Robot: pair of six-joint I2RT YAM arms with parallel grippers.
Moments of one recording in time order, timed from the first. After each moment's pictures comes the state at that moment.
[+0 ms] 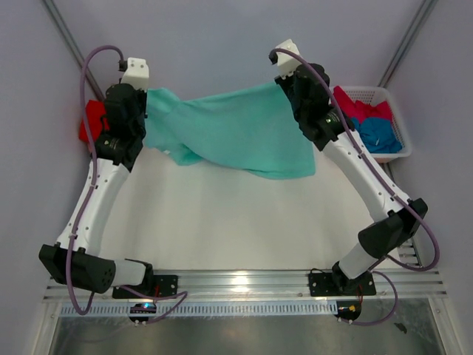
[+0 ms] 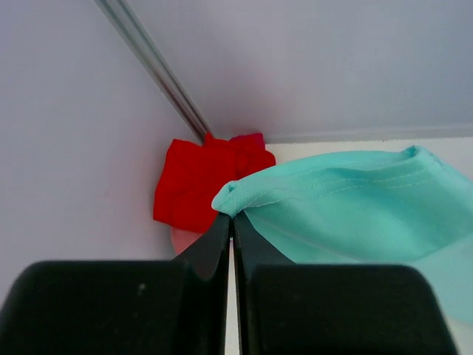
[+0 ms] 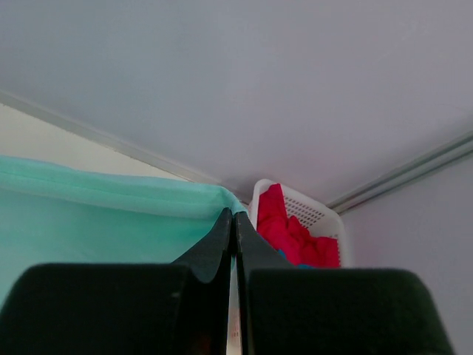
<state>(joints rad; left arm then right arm) -0.22 1.33 1.48 -0.27 -0.49 0.29 0.51 1.61 1.80 -0.30 0.47 -0.50</state>
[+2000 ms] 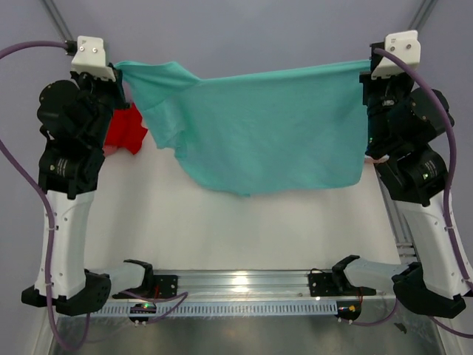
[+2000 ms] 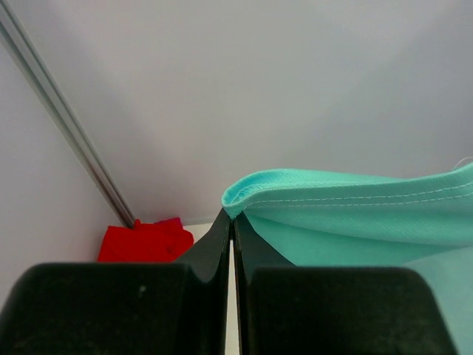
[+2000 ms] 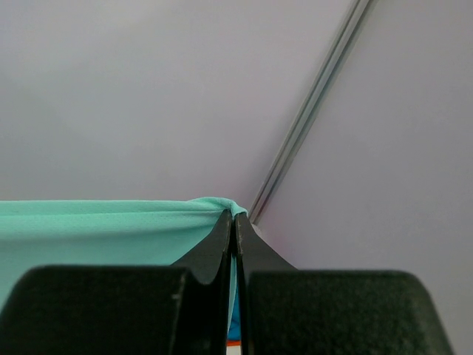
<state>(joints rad) -0.22 1.24 1.88 -0.52 -0.17 0.15 0.51 1.19 1.84 -0.34 0.67 -0.54</state>
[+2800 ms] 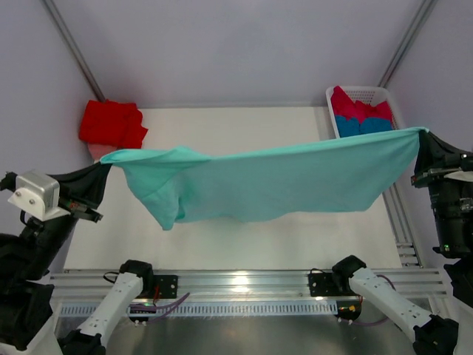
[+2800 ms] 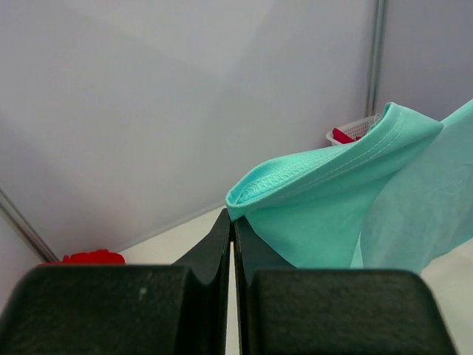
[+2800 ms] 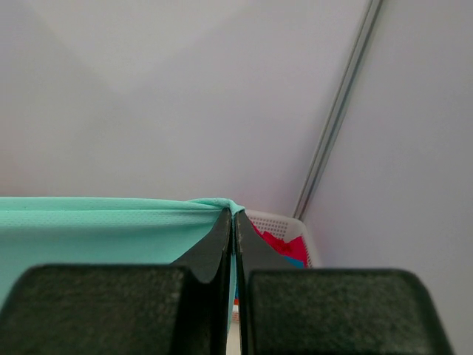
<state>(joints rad) -0.21 0.70 1.75 -0.80 0.28 0.10 0.50 0.67 1.62 -0.57 0.46 -0.35</state>
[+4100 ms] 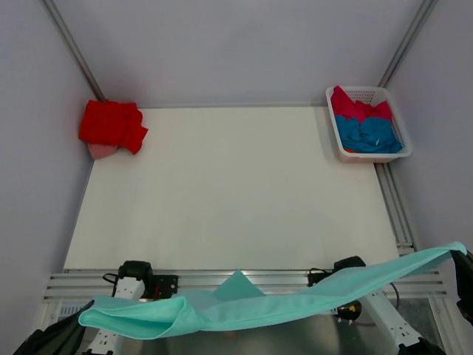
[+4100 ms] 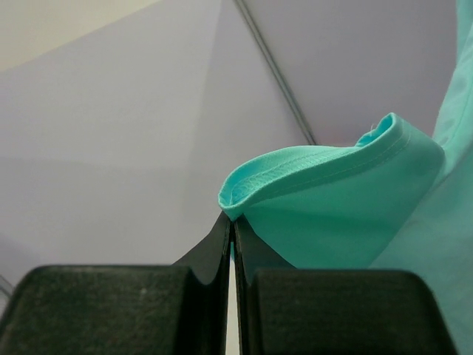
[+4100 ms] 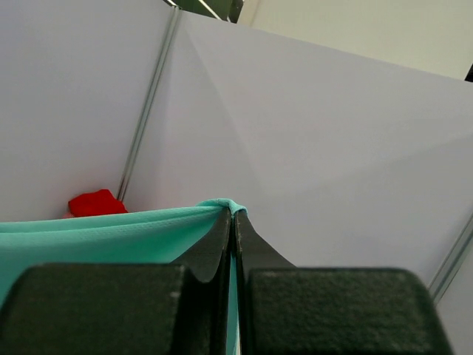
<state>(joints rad) -0.08 0.43 2.13 -1.15 0.71 0.20 0.28 0.48 1.99 -0.88 -0.35 -0.18</state>
